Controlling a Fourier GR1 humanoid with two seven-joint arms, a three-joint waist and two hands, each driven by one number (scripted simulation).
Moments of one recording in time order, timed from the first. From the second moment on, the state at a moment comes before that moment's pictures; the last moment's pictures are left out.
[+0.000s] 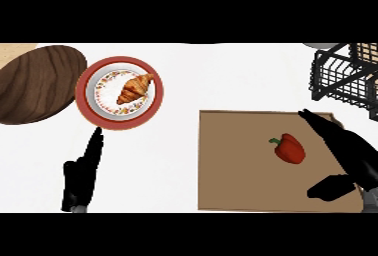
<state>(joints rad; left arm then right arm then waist) 0.07 0.22 -0.20 -1.43 0.07 0.30 0.03 -0.05 -0.45 0.08 -1.79 0.64 0.42 0.30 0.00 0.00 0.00</state>
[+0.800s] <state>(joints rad) 0.08 0.15 -0.15 -1.42 0.01 0.27 0.01 -0.10 -0.36 0.06 -1.60 0.73 0.45 0.23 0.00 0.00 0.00</state>
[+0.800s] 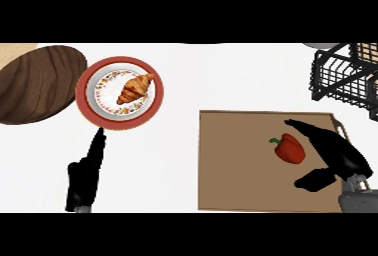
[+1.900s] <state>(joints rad) 0.07 0.13 -0.12 -1.43 -0.01 0.24 0.01 -0.08 -0.75 -0.25 -1.11 0.79 0.28 -0.25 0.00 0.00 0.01</state>
